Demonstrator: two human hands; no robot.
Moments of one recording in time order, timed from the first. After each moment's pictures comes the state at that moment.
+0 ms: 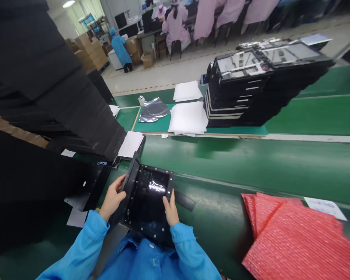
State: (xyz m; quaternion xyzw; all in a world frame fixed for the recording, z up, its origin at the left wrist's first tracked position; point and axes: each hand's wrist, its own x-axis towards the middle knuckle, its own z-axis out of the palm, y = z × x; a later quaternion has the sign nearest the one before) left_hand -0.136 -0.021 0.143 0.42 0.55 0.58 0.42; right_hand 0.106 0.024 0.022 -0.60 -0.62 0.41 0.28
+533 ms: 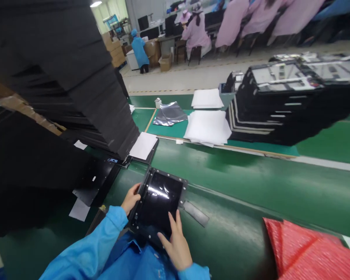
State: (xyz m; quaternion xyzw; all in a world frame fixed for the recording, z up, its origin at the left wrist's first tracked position) left_hand -0.136 0.002 0.051 0.34 0.56 0.56 0.51; right_hand 0.106 -0.042 0.060 -0.57 -0.74 0.32 0.16
